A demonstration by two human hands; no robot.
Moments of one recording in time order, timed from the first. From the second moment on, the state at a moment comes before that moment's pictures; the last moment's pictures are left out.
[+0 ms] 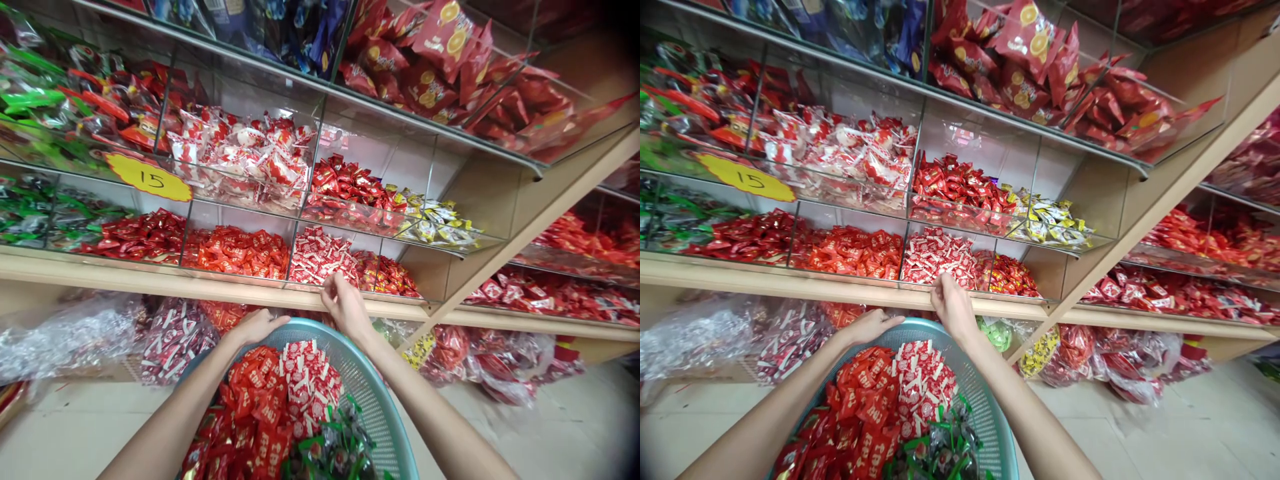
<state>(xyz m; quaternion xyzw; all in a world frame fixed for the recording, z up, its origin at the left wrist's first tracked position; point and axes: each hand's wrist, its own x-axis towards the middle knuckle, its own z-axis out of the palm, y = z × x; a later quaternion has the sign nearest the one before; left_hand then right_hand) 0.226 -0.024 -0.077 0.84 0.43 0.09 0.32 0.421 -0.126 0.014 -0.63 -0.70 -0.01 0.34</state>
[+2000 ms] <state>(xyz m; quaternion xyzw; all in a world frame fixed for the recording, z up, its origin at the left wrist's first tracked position) 0.226 -0.024 -0.078 0.84 0.43 0.09 0.32 0.402 -0.205 -0.070 -0.66 -0.73 0.11 0.13</state>
